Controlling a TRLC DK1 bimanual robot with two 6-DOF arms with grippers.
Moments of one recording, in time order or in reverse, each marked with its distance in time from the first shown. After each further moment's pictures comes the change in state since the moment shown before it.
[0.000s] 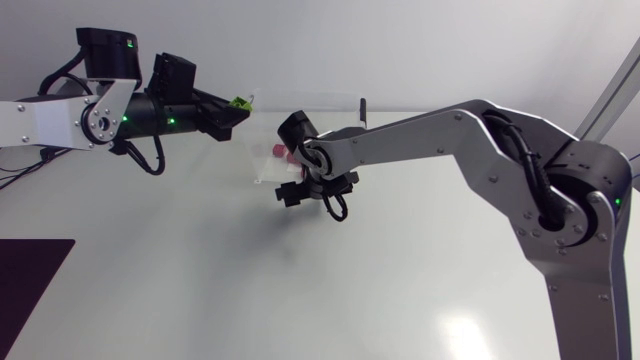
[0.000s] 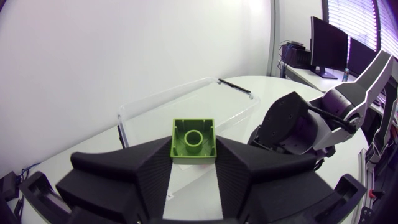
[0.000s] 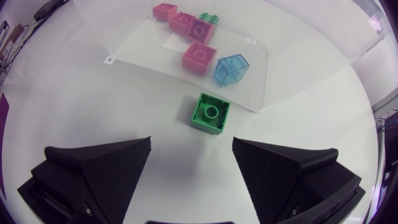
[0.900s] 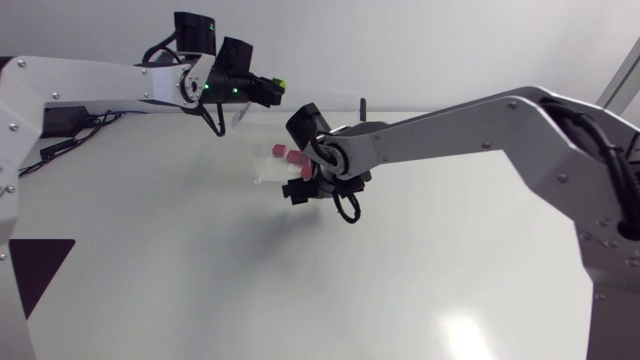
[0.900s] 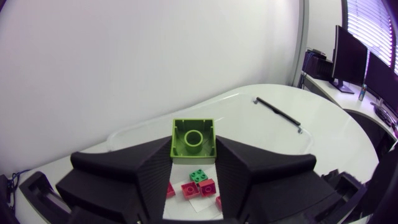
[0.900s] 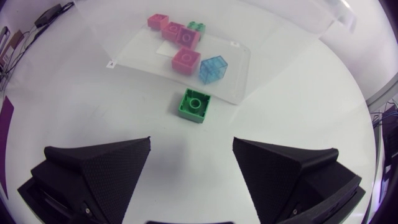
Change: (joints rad) left arm -0.089 0.490 0.595 -0.099 -0.156 -0.104; right arm -0.001 -0.150 -0.153 0.039 0.024 0.020
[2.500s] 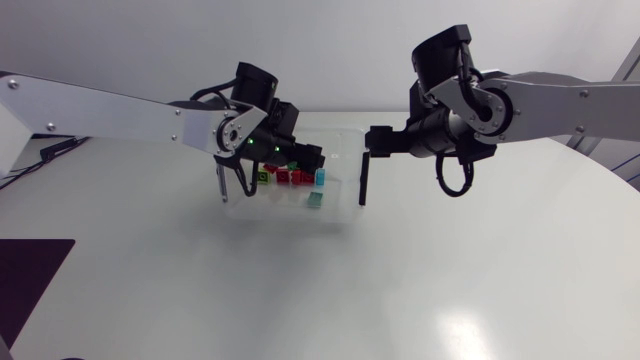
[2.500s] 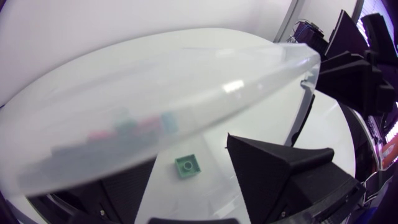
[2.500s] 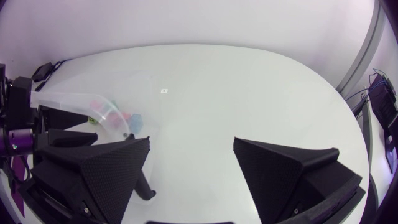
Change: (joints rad) left arm -0.238 -0.149 -0.321 -0.143 -0.166 -0.201; right arm -0.253 -0.501 -0.317 0.056 -0.064 -0.079
